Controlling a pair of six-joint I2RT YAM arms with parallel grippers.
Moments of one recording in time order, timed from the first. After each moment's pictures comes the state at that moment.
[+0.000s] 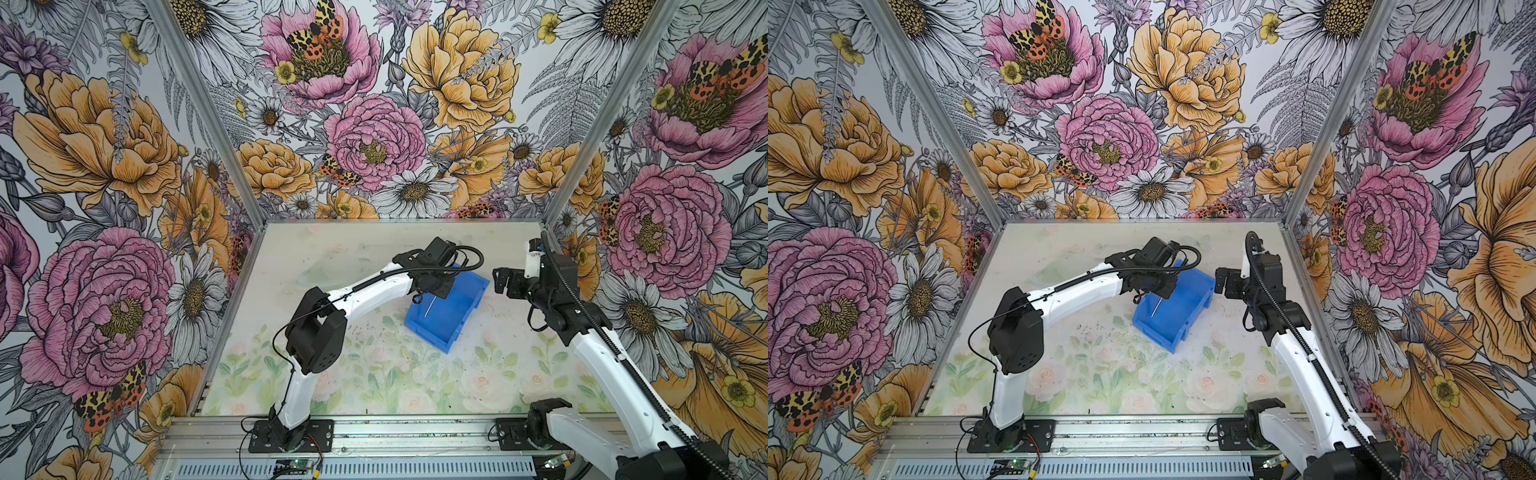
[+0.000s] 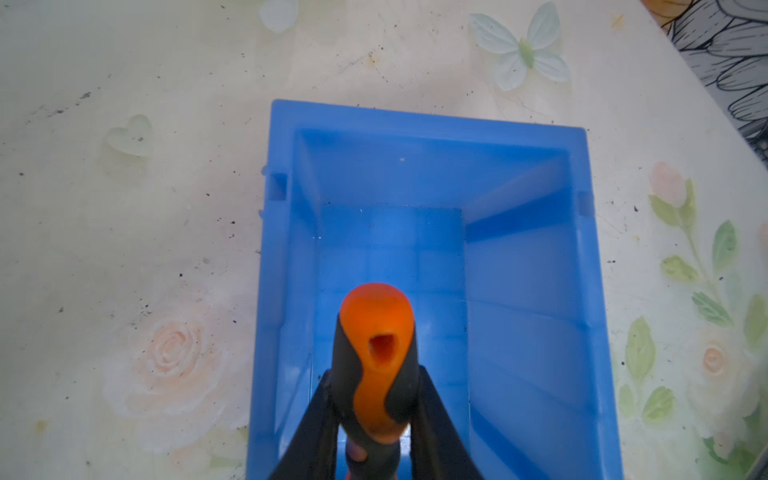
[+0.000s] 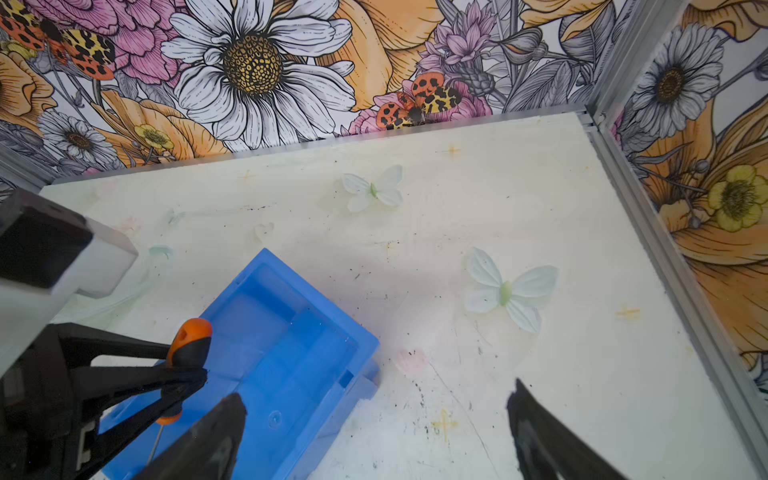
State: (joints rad) left arm -0.86 2.07 1.78 -0.65 -0.01 -0.23; right arm 0.12 1.01 0.89 -0.49 -0.01 0.19
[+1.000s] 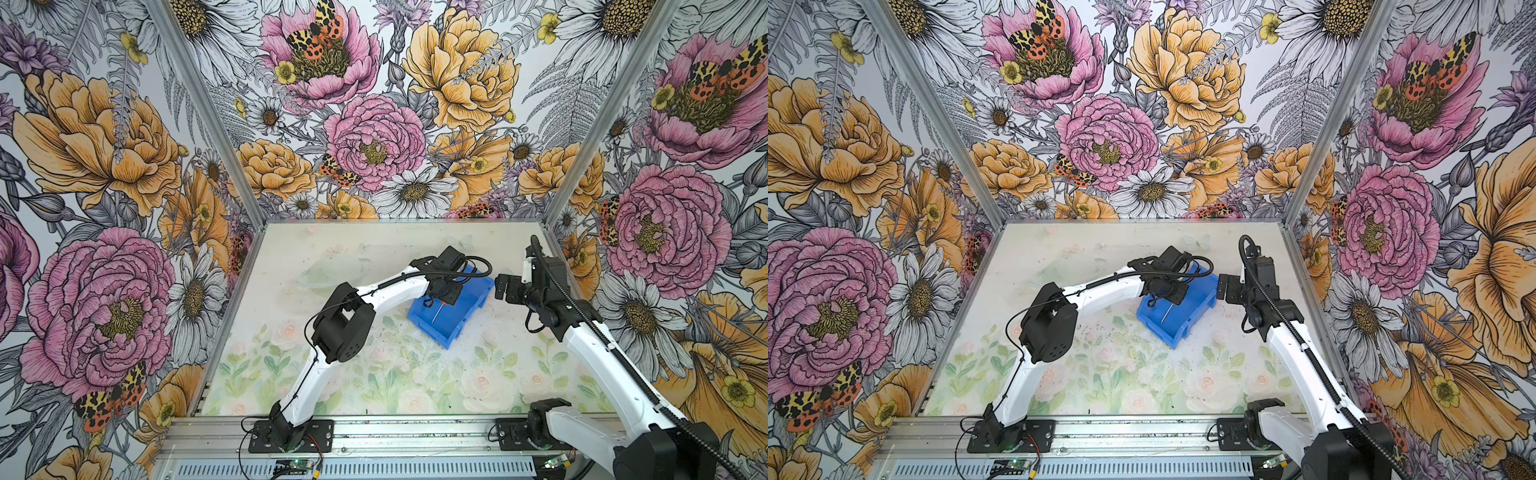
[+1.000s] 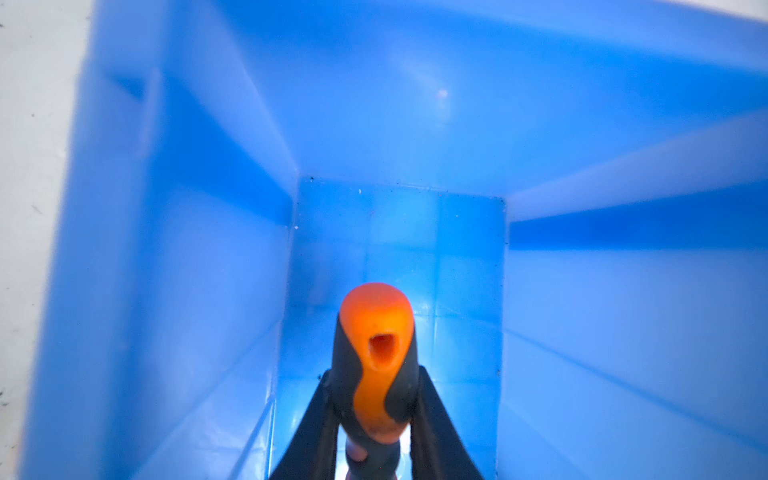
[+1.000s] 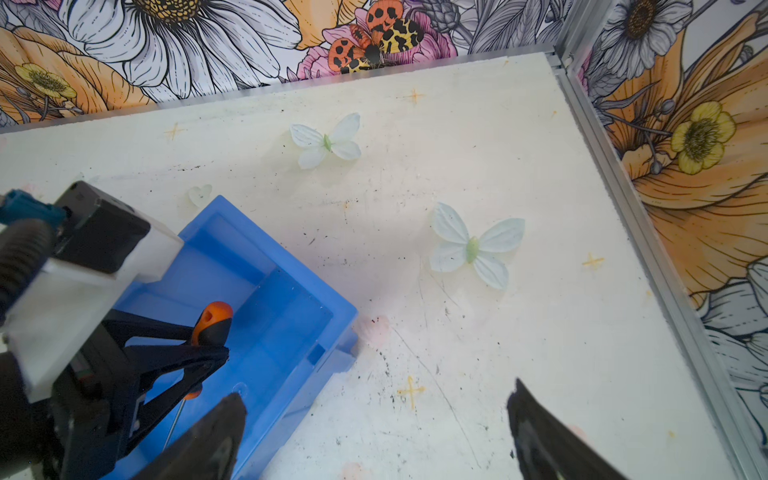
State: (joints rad) left arm -0.87 2.26 1.90 -0.63 -0.01 -0.24; right arm 0.12 1.05 0.86 -0.52 0.08 0.20
